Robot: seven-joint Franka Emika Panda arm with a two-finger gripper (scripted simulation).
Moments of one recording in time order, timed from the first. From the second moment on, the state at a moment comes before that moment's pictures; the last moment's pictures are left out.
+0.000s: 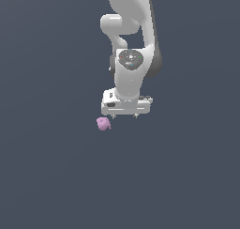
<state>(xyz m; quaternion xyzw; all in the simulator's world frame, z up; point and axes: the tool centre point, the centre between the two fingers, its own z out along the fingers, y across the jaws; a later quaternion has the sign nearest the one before) -0.017 0.021 0.151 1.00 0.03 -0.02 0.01</state>
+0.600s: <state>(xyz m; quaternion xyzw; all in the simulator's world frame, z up) -0.016 -0.014 0.159 1.00 0.01 -0.01 0.02</state>
